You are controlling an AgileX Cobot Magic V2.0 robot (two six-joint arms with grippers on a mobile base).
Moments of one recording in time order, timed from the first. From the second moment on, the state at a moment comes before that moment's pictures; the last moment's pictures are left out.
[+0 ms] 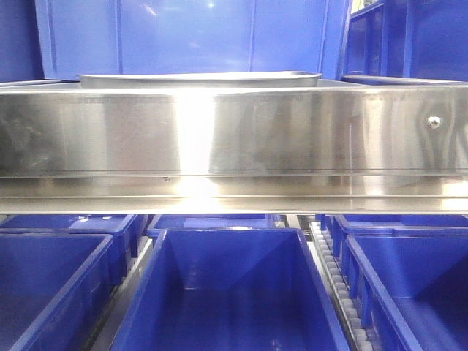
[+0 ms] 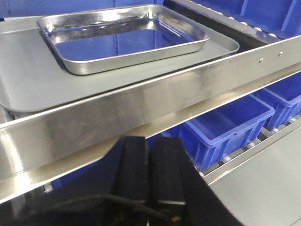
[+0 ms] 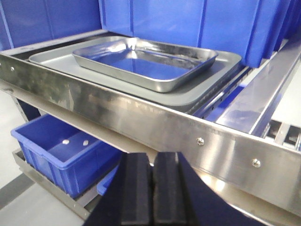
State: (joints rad) left arm -0.76 0.47 -0.52 0.10 0.47 -0.21; right arm 0.71 0.21 -0.35 -0.20 0.40 0.36
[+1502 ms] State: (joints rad) left arm -0.08 -0.01 -0.01 -0.15 0.16 0.08; right arm 0.71 0.21 -0.35 -0.21 0.39 0.35
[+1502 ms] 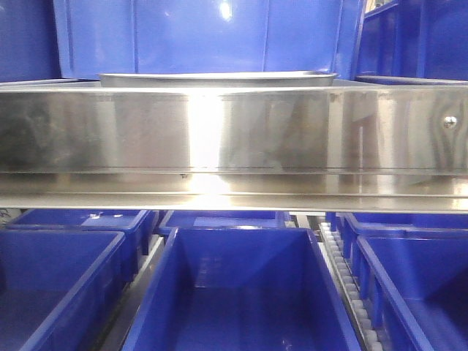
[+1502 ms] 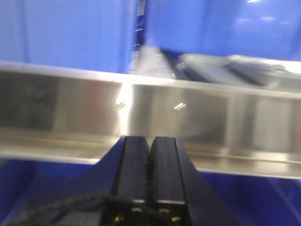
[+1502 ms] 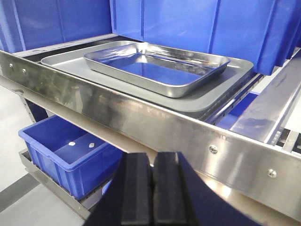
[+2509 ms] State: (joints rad) left arm -0.08 -0.01 0.03 -0.15 0.07 0.09; right arm 0.71 0.21 -0.35 -0.21 0.39 0.35
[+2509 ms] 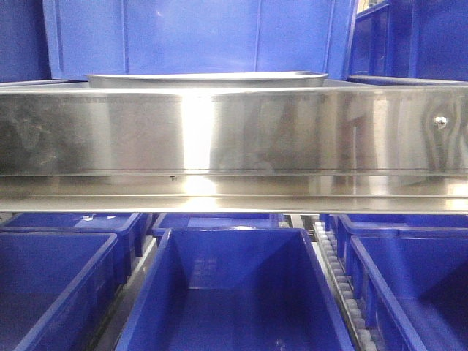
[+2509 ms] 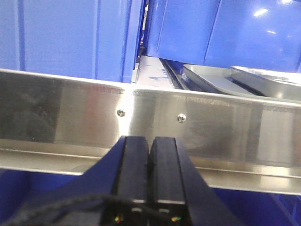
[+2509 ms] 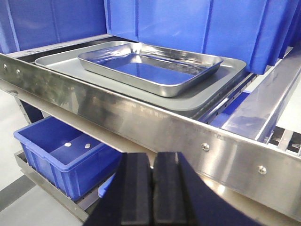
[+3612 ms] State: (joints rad) left arm -0.08 -0.01 0.03 -0.15 0.06 0.09; right arm -0.01 -0.01 0.03 0.04 0.04 0.08
